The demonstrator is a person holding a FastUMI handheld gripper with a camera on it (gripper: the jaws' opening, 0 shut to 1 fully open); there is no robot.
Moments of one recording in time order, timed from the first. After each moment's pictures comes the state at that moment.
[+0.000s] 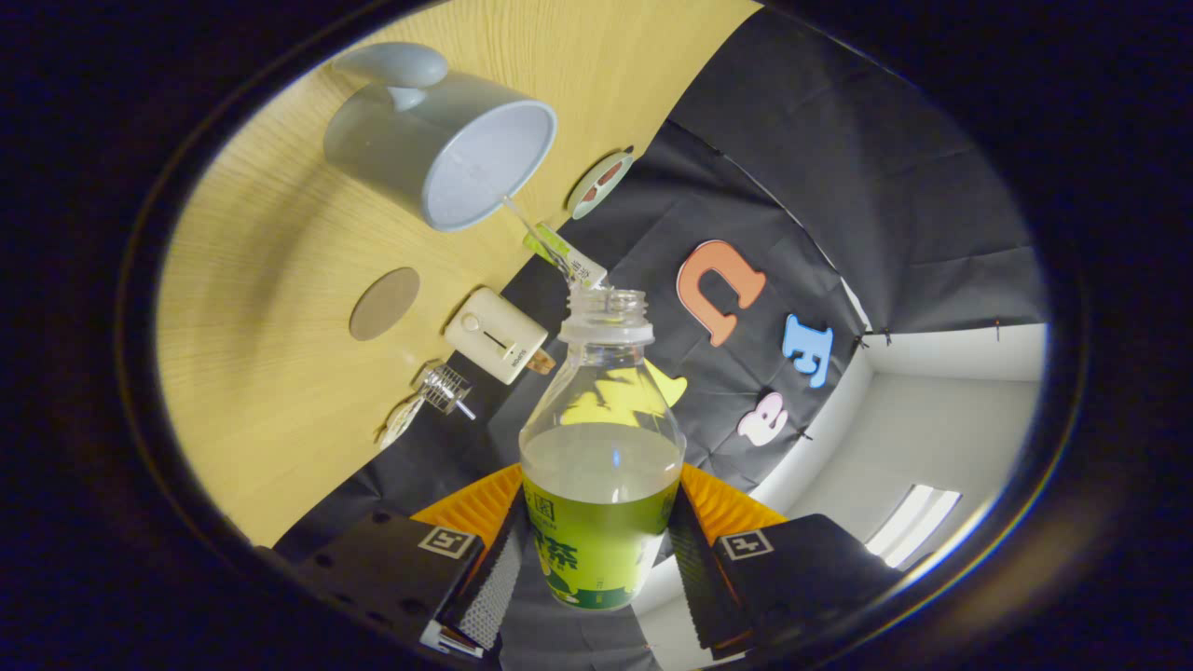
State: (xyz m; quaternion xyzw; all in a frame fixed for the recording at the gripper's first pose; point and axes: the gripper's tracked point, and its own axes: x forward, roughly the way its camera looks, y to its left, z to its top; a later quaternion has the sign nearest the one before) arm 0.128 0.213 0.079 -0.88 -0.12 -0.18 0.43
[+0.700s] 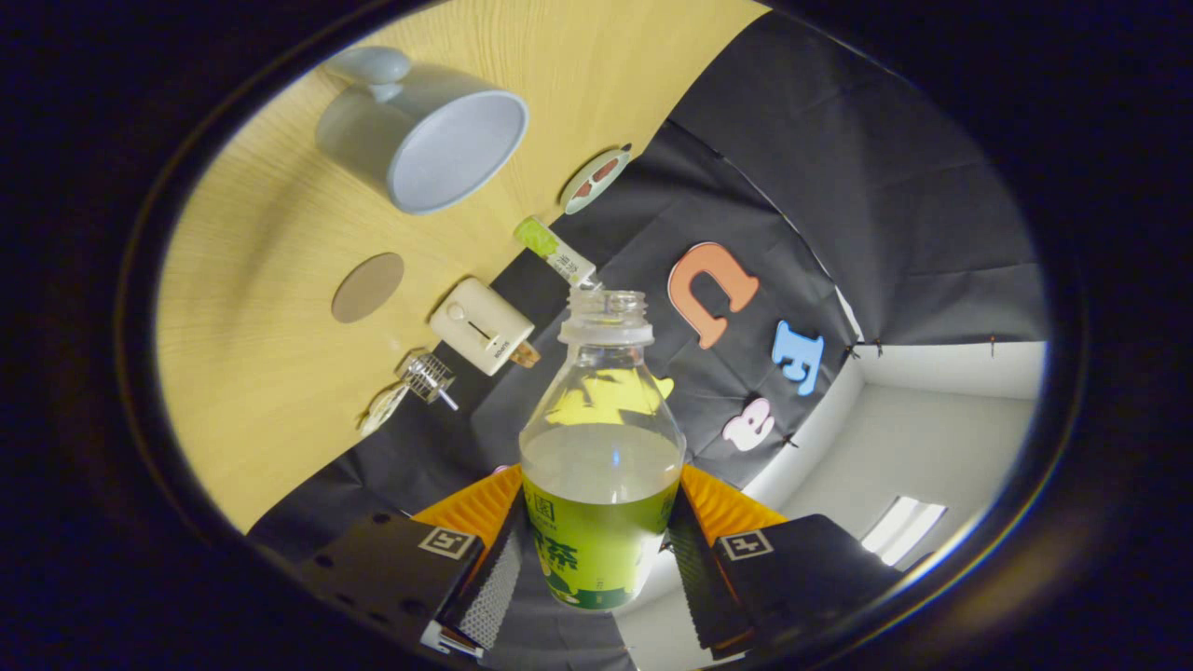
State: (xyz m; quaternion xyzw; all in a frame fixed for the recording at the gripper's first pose) arm 0.126 0.224 0.099 -0.89 -0.13 -0.19 0.40
